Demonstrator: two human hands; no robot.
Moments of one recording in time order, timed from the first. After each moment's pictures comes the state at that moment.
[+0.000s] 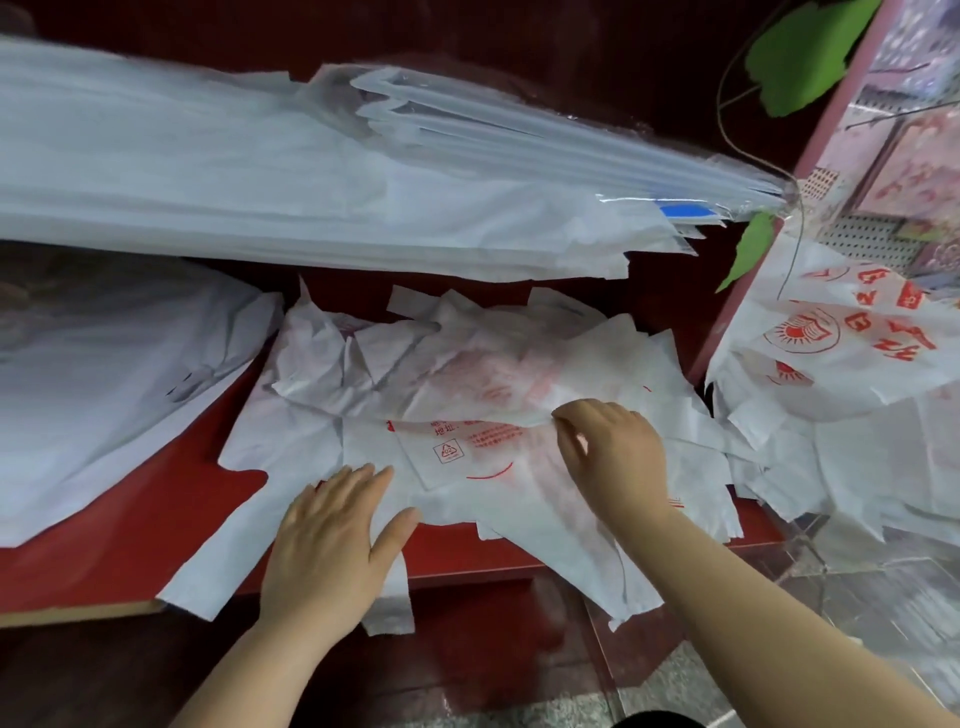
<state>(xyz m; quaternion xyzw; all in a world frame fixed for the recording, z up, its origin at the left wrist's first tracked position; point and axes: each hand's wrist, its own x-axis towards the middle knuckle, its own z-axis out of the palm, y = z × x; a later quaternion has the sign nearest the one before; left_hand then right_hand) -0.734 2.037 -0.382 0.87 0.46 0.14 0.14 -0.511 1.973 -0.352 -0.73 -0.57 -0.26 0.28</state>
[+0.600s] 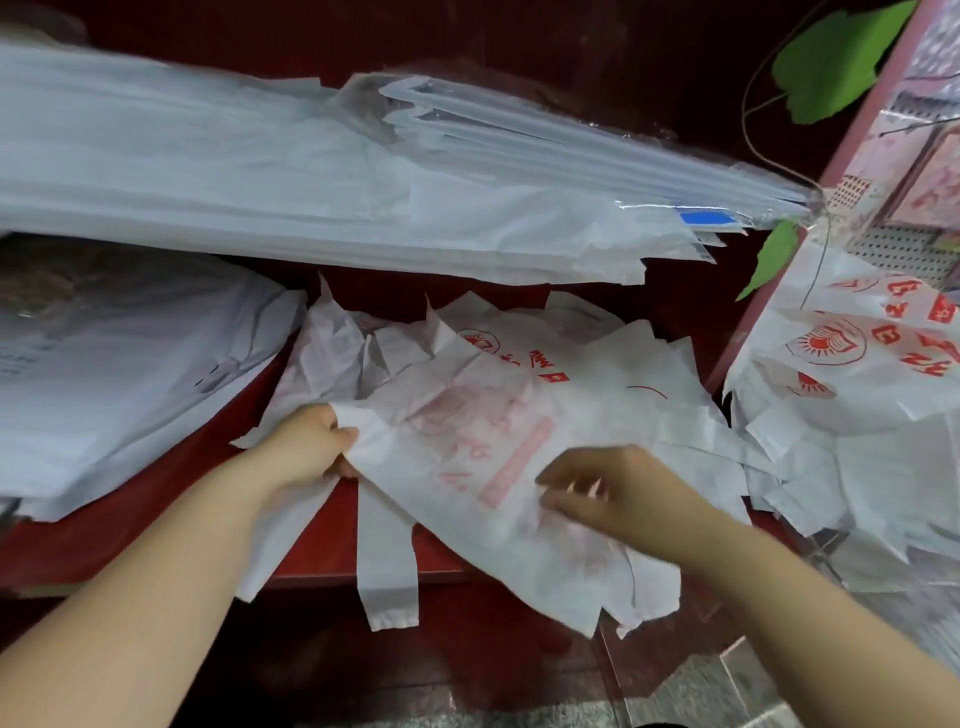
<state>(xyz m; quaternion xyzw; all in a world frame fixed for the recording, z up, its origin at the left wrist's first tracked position) -0.735 2.110 -0.341 0.71 0.52 0.18 0.45 -0.529 1.937 -0.311 -0.70 -0.67 0.13 0.21</state>
